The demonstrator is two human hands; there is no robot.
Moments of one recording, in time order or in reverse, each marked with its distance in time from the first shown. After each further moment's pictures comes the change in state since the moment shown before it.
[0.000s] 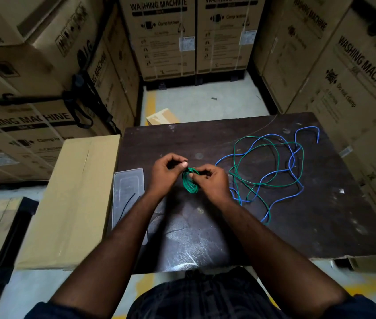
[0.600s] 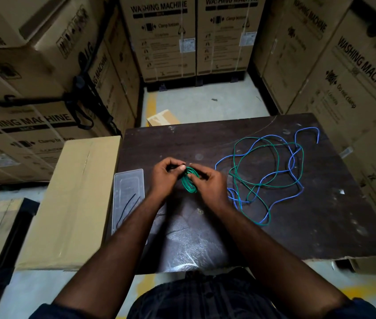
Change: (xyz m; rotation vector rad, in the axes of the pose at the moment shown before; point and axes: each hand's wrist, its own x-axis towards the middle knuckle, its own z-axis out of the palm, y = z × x) left_hand -0.007 -0.003 0.005 -0.167 0.034 -0.166; right_hand -0.011 -0.005 0.001 -0.108 -0.021 -0.154
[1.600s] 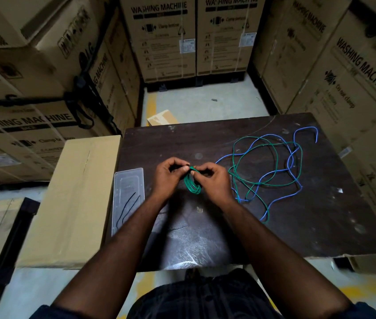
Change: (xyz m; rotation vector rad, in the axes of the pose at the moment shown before) left_hand -0.010 0.004 0.007 -0.008 -0.044 0.023; right_hand 0.000 -0.012 -0.012 0.127 0.021 0.077
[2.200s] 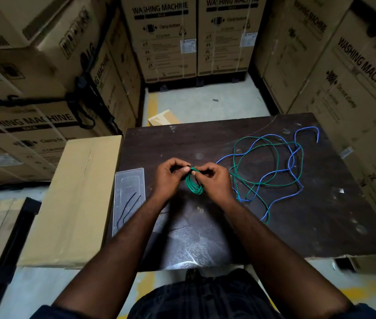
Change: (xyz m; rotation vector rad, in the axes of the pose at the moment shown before) left_hand -0.004 0.004 0.002 -0.008 -0.005 -0.006; right_hand 0.000 -0.003 -0.001 0.040 -0.009 0.038
